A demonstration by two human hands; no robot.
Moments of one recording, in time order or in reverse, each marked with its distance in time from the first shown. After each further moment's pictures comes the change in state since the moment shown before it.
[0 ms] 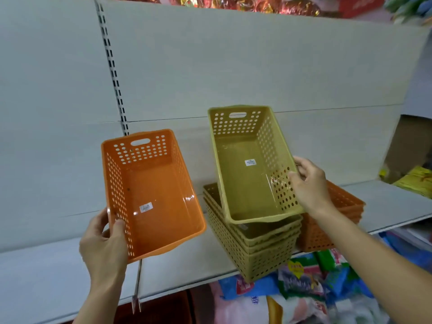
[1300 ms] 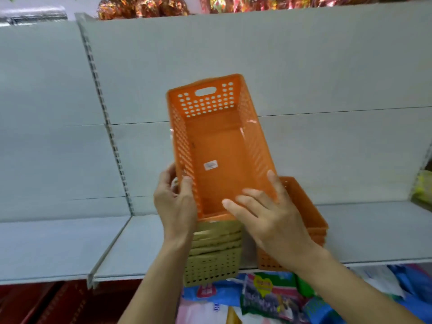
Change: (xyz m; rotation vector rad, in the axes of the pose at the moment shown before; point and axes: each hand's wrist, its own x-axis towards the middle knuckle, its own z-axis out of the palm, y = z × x) left_hand -0.171 0.110 0.235 -0.127 -0.048 0.205; right_hand 0.018 0.069 -0.115 -0.628 -0.182 -1.234
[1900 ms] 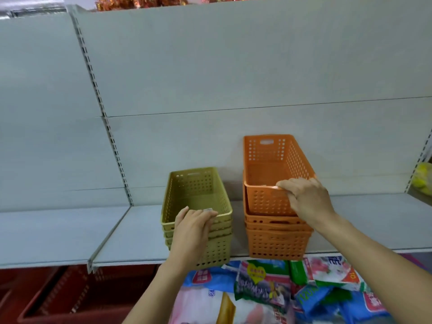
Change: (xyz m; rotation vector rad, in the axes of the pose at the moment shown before) left_hand -0.043 -0.089 -0.010 0.930 -0.571 0.278; right_hand -0.053 0.098 0.038 0.119 -0.185 0.468
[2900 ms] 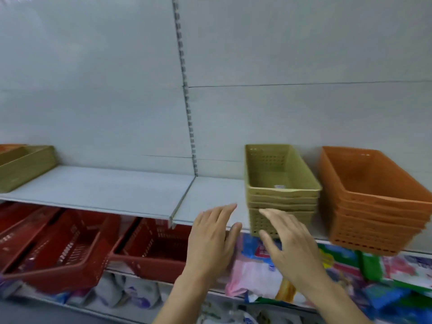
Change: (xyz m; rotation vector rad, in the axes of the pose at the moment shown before) left_hand -0.113 -0.108 -0.081 0.044 0.163 -0.042; right_hand -0.077 -0.262 0.051 0.461 -0.198 0.039
